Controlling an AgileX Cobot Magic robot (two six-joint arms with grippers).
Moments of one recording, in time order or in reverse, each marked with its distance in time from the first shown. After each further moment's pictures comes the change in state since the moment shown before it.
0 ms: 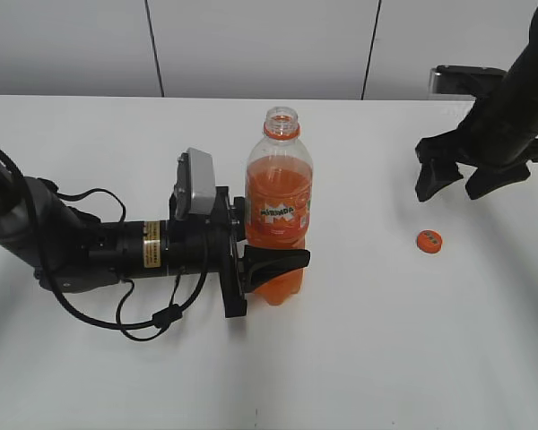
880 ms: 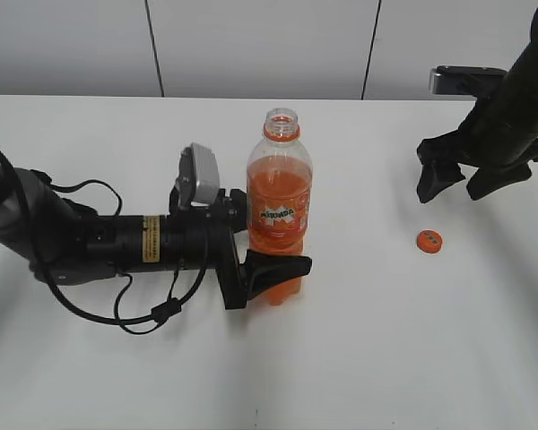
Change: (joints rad) left arm 0.000 -0.033 0.007 0.000 0.074 -0.100; right arm 0.000 -0.006 -0.001 -0.005 0.012 -0.013
